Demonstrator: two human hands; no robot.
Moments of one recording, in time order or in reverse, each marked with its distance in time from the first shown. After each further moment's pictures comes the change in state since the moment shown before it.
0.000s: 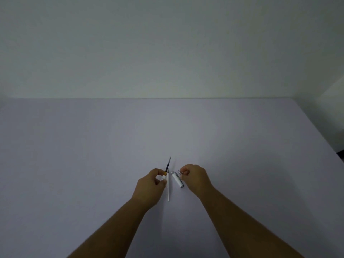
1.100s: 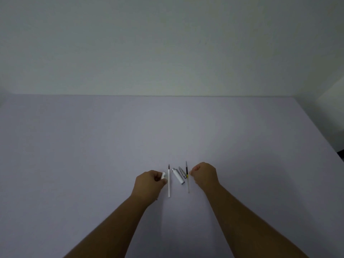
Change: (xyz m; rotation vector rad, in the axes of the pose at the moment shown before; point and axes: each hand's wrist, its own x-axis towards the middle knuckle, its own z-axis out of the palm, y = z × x) left_hand 0.000 -0.002 0.000 0.050 0.055 -0.032; right_hand -0.002 0.005 -0.020 -0.114 -0.045 0.172
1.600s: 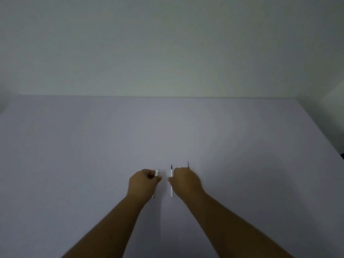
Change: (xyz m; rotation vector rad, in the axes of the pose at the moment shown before) left_hand 0.000 -0.011 -0.011 -0.046 0.149 -0.101; right_hand -0.029 -0.047 0.039 -0.240 -0.009 -0.270
